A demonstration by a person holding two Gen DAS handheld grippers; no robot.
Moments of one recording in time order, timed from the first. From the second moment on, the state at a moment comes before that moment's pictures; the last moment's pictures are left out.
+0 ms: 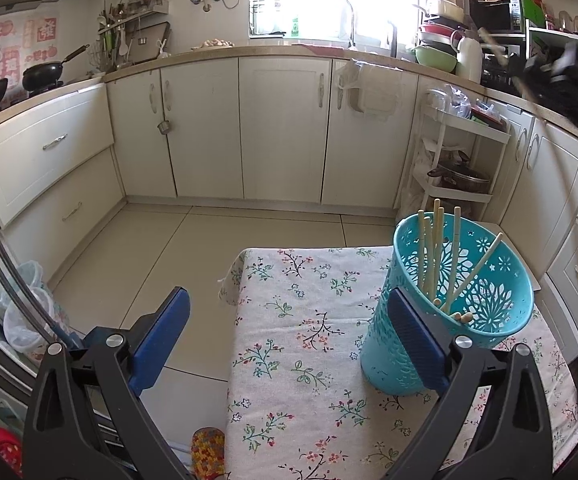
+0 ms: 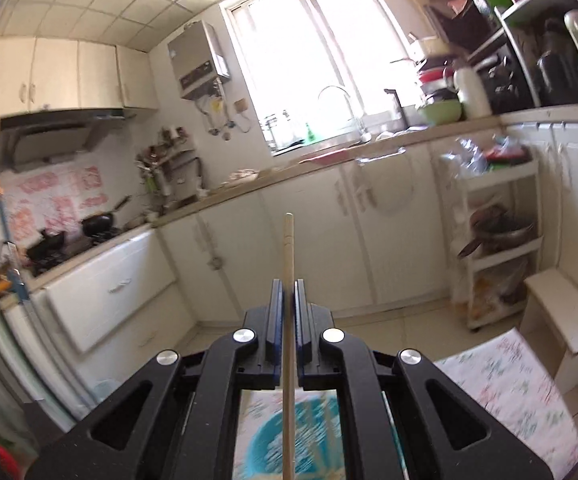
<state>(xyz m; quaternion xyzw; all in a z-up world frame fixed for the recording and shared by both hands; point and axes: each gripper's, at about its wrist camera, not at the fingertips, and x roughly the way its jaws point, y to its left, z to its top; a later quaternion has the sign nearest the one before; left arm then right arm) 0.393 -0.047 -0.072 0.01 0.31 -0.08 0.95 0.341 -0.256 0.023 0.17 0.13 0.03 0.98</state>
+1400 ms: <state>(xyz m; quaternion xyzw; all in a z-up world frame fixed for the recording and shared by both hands) 0.399 -0.054 -0.085 0.03 0.34 -0.07 0.94 0.428 -0.236 -0.048 0.13 0.38 0.12 0.91</state>
